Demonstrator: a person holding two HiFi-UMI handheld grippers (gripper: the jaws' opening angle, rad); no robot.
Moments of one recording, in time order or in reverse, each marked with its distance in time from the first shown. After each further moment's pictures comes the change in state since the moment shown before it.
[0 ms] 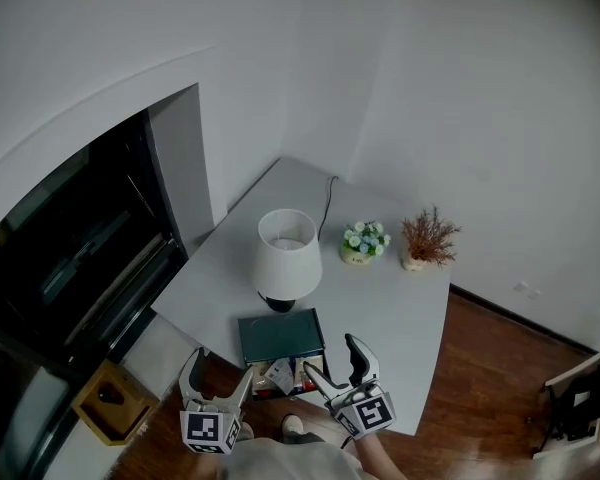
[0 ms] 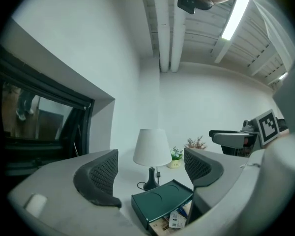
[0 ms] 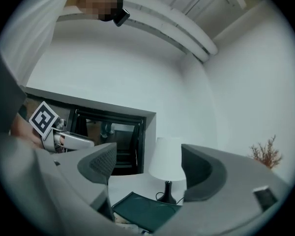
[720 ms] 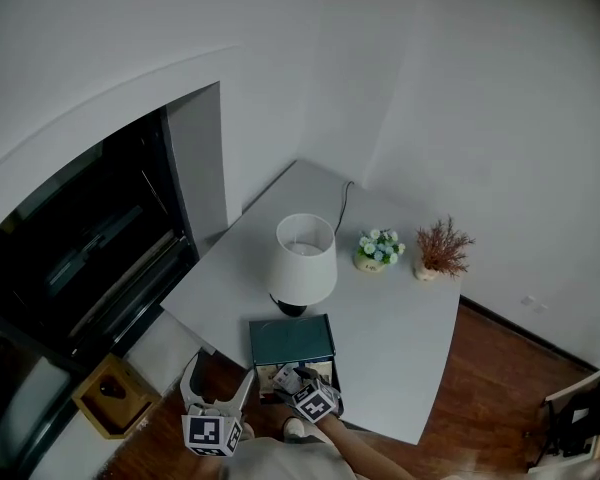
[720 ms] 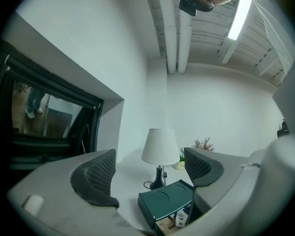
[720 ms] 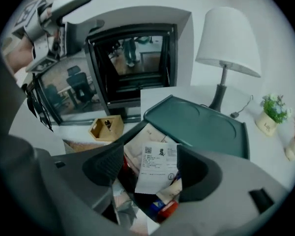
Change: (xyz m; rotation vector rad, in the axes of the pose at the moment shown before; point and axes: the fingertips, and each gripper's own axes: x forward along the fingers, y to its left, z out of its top) left arm -0.008 0.022 -0.008 -0.040 -0.018 0.058; right arm 0.026 0.106 -0.285 -0.065 0.920 0.400
